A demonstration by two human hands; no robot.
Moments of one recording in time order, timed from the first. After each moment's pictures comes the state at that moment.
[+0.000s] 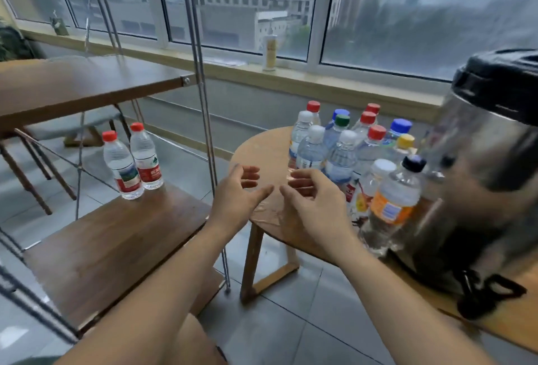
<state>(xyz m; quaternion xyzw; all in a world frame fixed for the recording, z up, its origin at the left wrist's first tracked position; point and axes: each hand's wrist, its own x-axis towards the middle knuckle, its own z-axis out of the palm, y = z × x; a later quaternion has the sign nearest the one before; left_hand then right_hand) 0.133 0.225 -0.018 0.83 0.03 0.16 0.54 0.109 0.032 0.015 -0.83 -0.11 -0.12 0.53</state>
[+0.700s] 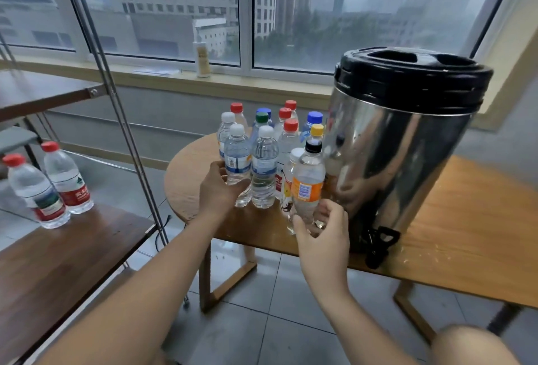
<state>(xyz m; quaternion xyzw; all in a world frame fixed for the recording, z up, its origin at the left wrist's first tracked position) 0.178 0.123 -0.031 0.84 0.03 0.15 0.52 0.026 -0.073 -0.041 -0.78 0.11 -0.31 0.54</state>
